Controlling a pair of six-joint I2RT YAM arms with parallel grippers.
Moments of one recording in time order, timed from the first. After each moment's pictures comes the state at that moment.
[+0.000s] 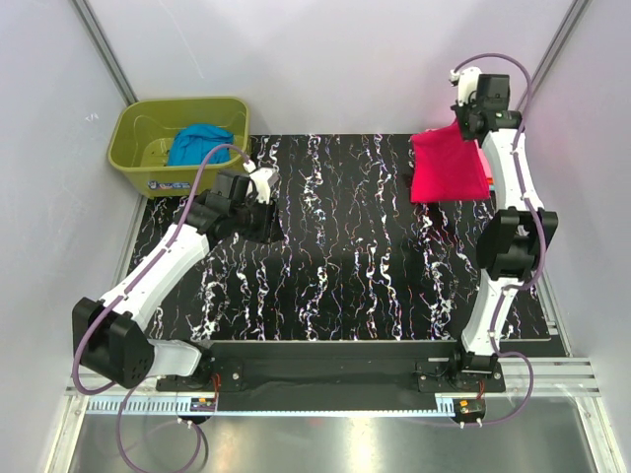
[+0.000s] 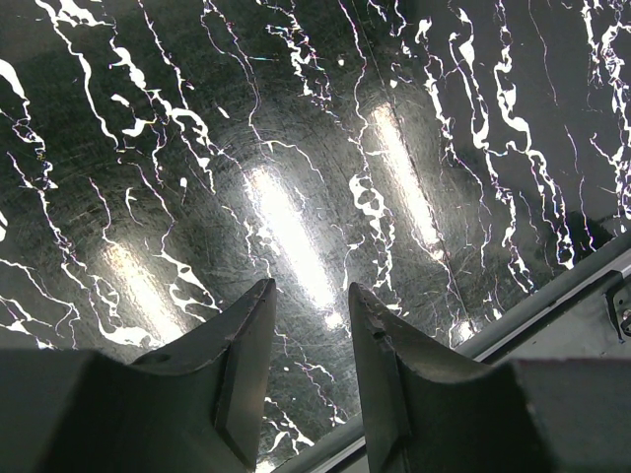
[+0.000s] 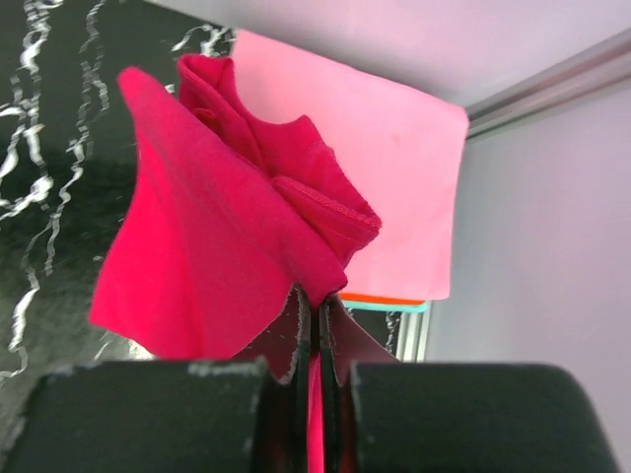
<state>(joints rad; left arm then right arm) -0.41 1.32 1.13 -0.65 0.28 -0.19 -0.05 2.06 2.11 -0.65 0.06 -0.42</state>
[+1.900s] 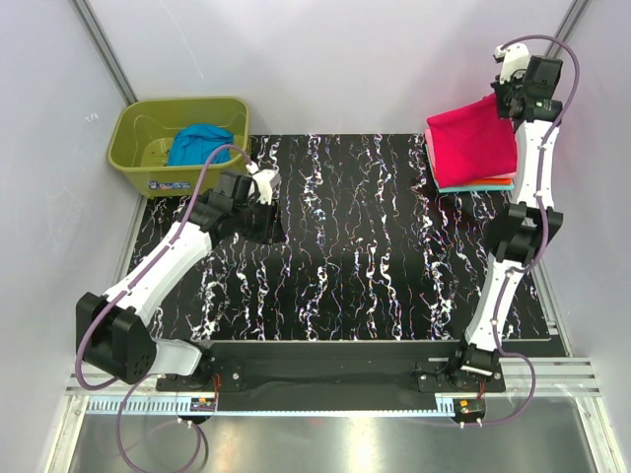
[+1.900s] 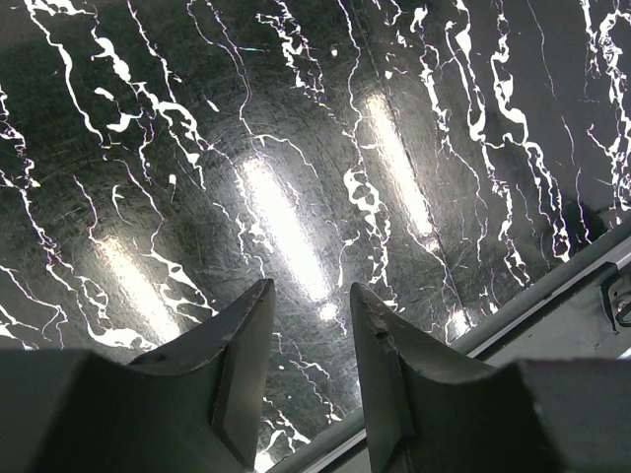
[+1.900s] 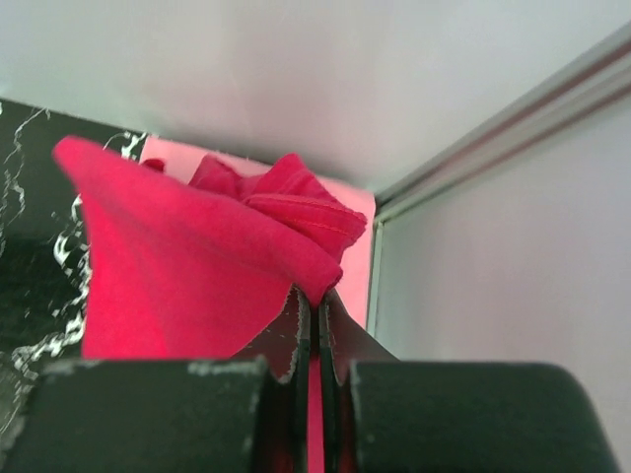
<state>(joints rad) -0.41 1.34 1.13 -0.65 0.31 -0.19 -0.23 2.29 2.56 -0.71 -0.16 -0.46</state>
